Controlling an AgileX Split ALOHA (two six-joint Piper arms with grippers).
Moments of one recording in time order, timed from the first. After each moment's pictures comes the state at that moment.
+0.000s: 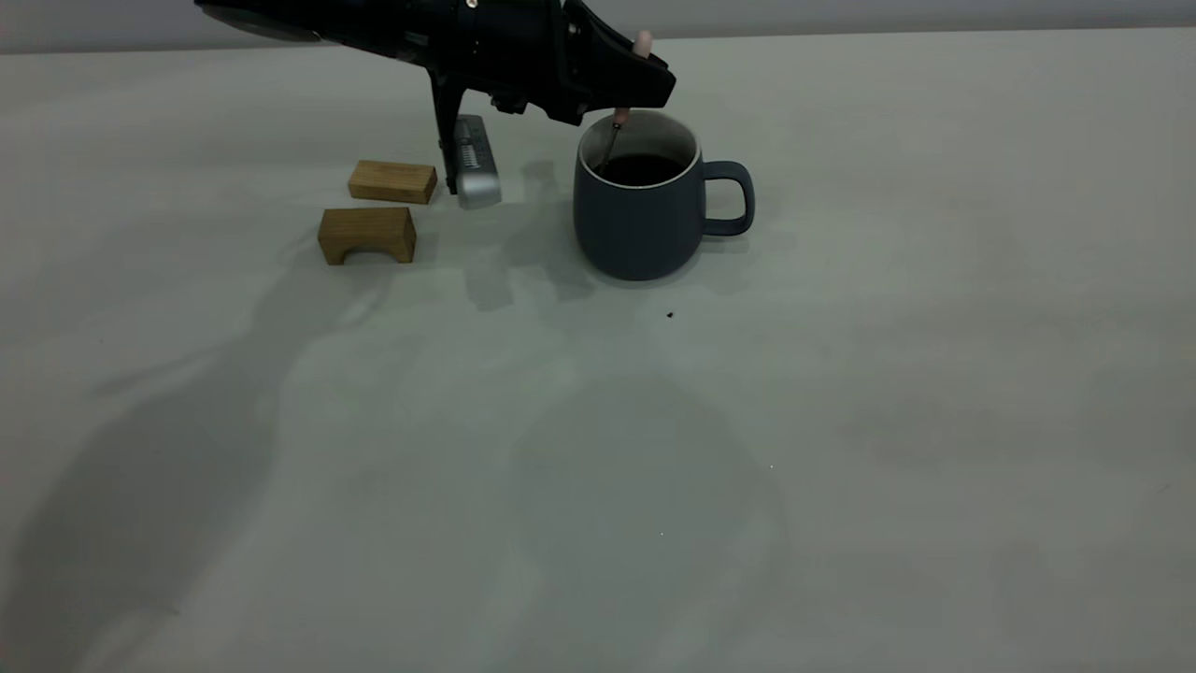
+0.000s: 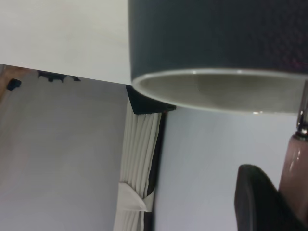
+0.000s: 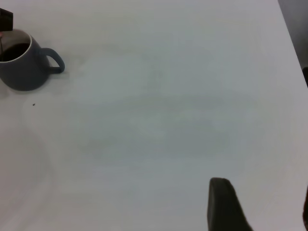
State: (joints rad) left arm -0.27 2.60 -1.75 -1.56 0.77 -1.02; right arm 0.02 0.02 -0.47 -0.02 1.13 0.04
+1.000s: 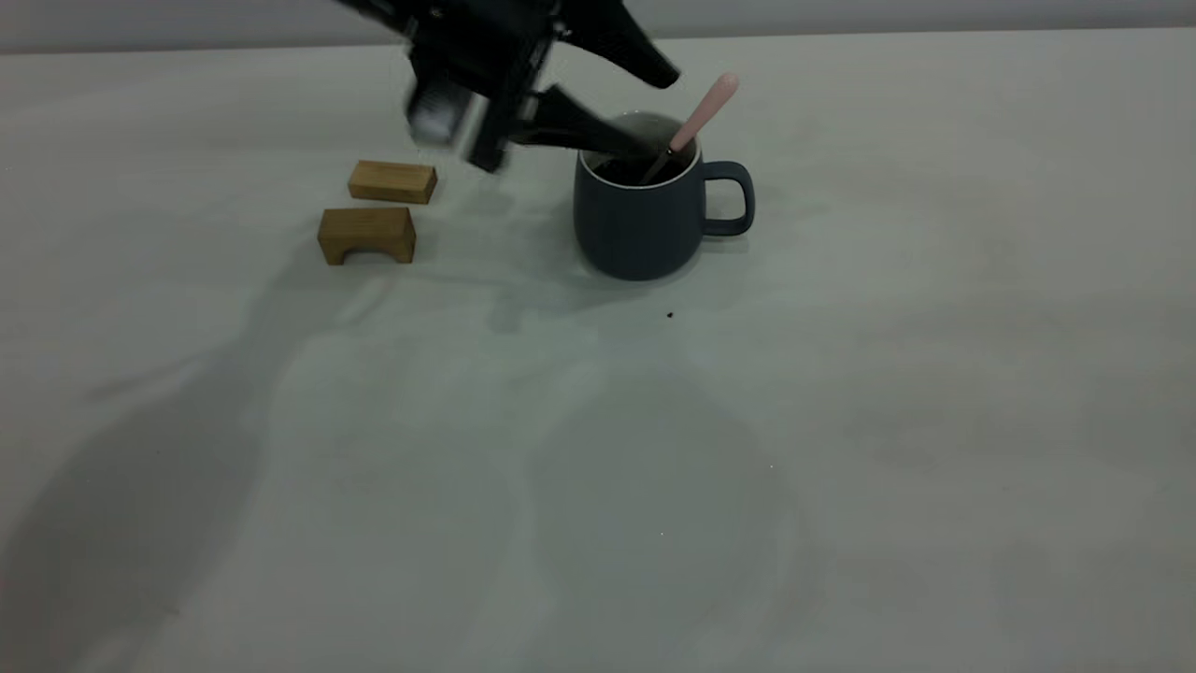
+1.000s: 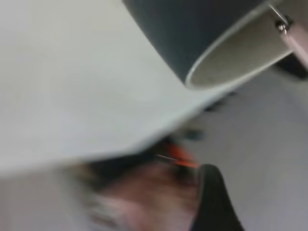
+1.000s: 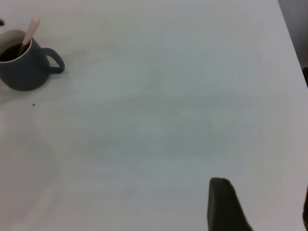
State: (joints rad) left arm -0.27 2.49 -1.75 -1.13 0.93 -0.37; right arm 0.02 0.02 -0.47 -0.02 1.13 0.04
